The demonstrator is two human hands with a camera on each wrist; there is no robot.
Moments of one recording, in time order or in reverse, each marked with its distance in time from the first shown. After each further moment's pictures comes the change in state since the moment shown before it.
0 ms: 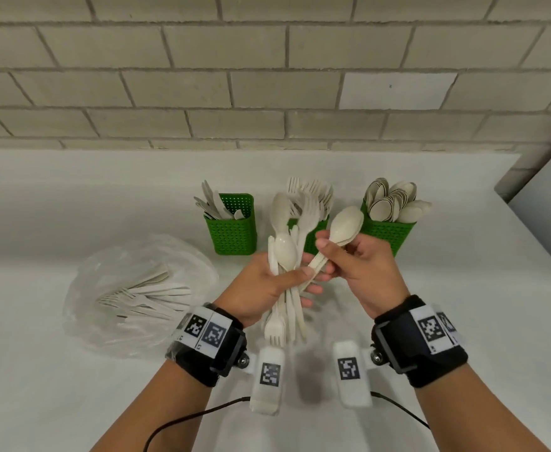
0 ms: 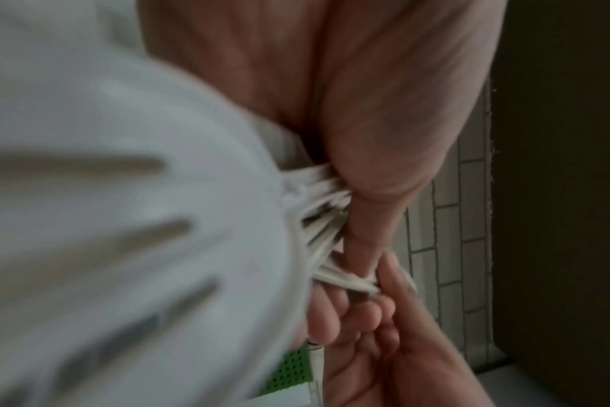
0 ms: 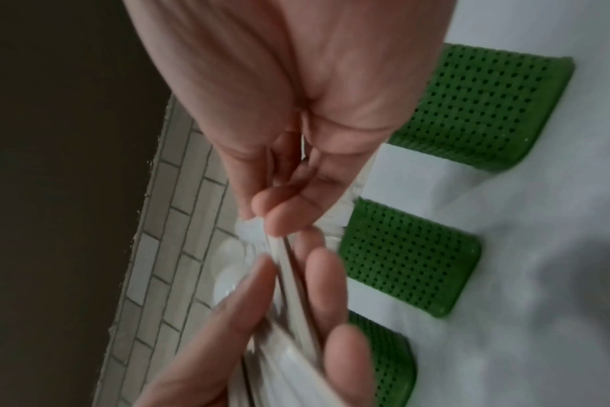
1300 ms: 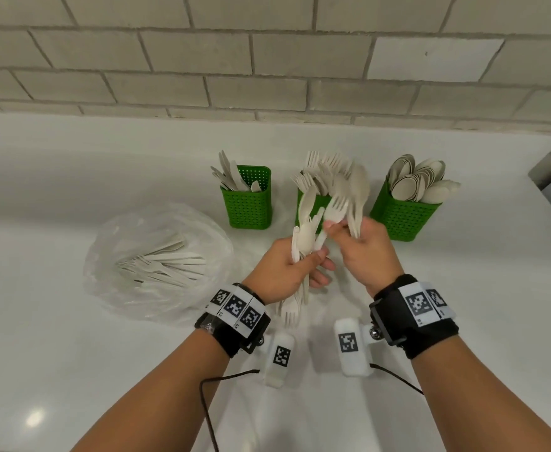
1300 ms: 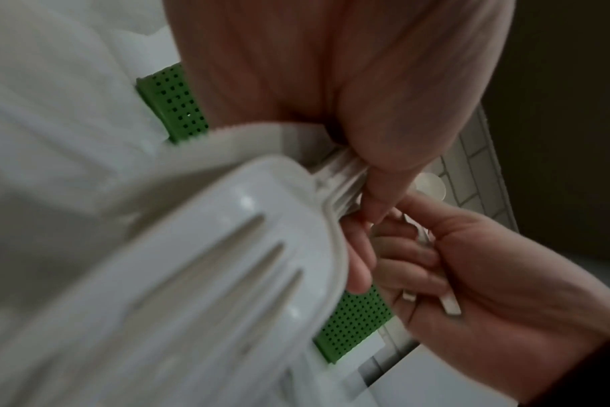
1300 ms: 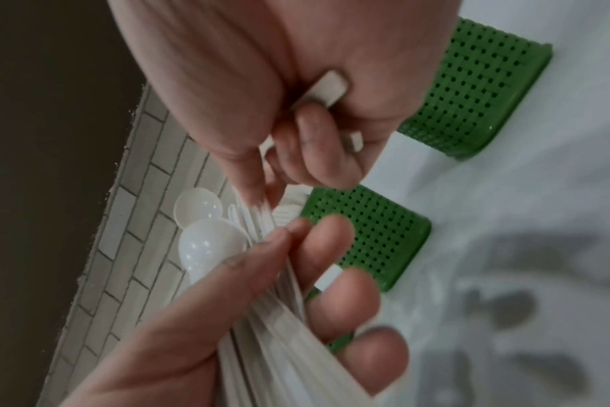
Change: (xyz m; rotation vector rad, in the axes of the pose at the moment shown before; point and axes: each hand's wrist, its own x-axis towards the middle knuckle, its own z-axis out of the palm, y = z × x) left_hand 0.010 -0.038 -0.001 0.223 0.077 0.081; right_hand 0.010 0.028 0.007 -0.349 0.002 -0.085
